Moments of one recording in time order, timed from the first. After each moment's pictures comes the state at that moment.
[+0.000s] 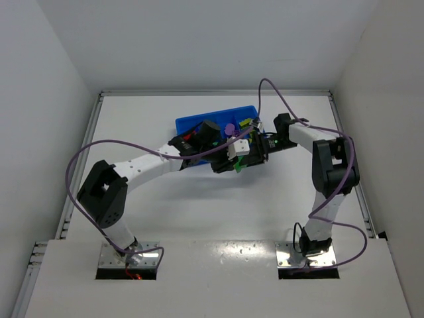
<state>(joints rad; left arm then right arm) -0.75 1.66 1.23 -0.26 0.44 0.48 0.14 1.93 1.25 -0.82 -1.32 -0.24</state>
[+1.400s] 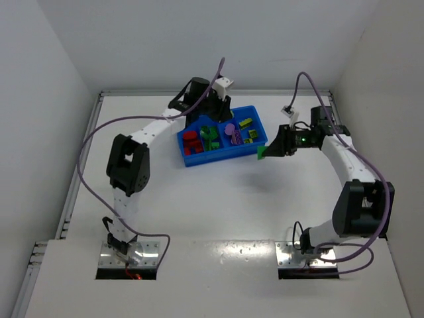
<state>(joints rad) -0.49 2.03 1.76 -0.20 0.39 0.05 -0.04 1.50 1.11 -0.68 -1.04 -0.20</state>
